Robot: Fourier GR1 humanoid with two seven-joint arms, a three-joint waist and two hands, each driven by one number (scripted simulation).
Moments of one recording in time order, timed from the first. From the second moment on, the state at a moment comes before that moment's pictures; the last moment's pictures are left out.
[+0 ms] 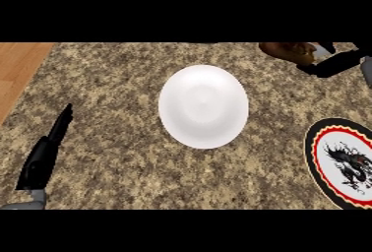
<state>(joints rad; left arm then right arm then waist) 0.00 0.29 0.06 -1.47 -0.20 0.00 -0.13 -1.01 -0.60 0.05 -0.60 0.46 0.22 -0.91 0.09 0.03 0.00</state>
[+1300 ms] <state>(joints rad) 0.05 0.29 0.11 -1.48 -0.20 0.00 -0.13 -1.19 -0.07 0.23 -0.40 0.63 0.20 -0.69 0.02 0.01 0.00</state>
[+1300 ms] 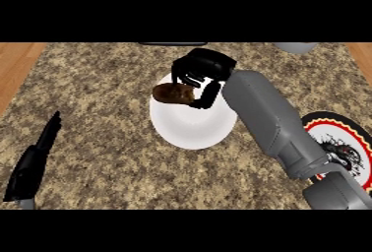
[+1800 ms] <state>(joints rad) 0.04 0.27 0.11 -1.48 -0.22 -0.01 -0.14 -1.15 -0.01 0.25 -0.32 0.53 0.18 -0.54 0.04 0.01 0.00</state>
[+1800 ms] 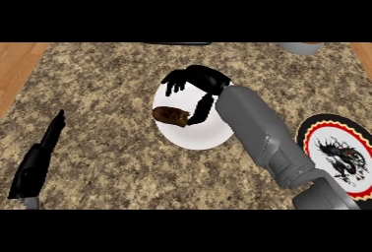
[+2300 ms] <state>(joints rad) 0.04 0.27 0.11 -1.50 -0.22 -0.01 -0.12 -1.17 -0.03 0.05 -0.28 0.31 0.16 -0.55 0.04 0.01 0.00</state>
